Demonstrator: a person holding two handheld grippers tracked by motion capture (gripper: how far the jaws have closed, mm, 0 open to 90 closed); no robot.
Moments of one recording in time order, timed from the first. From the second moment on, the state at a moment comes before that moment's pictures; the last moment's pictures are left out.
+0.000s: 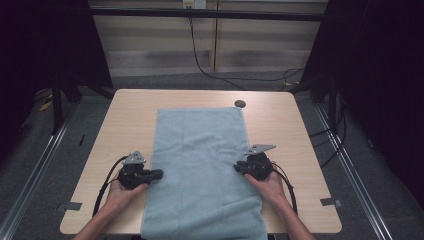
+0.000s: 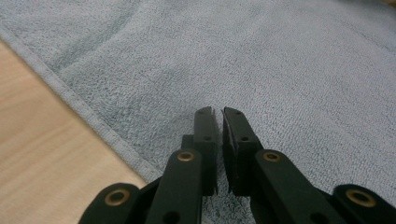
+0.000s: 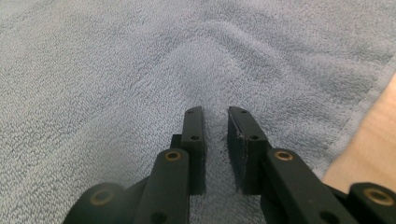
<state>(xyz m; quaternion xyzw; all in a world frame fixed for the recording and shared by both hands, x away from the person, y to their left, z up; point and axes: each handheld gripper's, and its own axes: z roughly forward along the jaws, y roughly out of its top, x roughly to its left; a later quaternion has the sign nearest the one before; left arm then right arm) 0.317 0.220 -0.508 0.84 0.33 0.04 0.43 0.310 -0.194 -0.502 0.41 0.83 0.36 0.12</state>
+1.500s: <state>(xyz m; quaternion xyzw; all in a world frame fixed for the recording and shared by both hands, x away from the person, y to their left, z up) 0.348 0.204 -0.495 0.84 0.35 0.04 0.42 0.271 -0.214 -0.488 0.41 0.81 0.40 0.11</state>
